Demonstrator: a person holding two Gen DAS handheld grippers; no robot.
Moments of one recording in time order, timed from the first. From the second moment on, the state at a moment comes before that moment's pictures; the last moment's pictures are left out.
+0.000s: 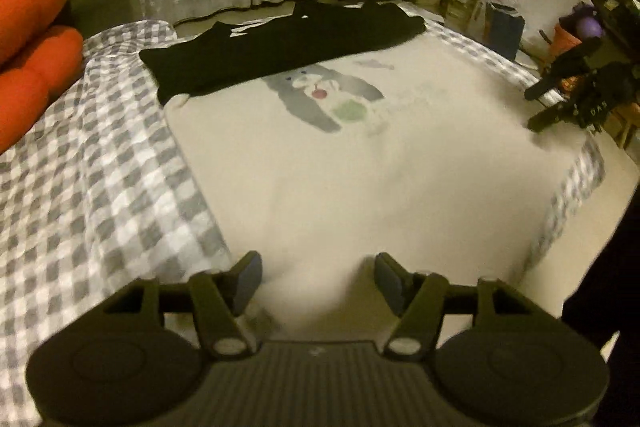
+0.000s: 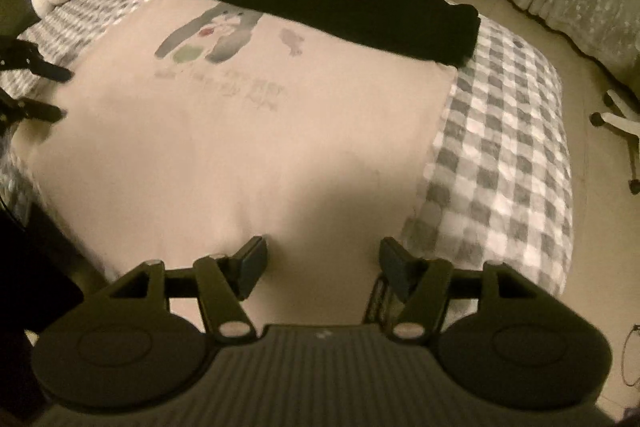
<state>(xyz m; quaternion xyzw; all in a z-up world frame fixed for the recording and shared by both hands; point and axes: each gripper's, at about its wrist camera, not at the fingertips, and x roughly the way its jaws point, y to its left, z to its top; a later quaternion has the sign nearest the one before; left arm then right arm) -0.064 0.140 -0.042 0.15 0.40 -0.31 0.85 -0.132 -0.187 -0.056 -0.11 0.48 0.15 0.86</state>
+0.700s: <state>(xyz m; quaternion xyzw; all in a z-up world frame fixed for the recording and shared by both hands) -0.052 0.221 -0.060 -0.15 0.55 -0.31 0.76 -0.155 -0.274 -0.063 0.19 0.55 0.17 0.80</state>
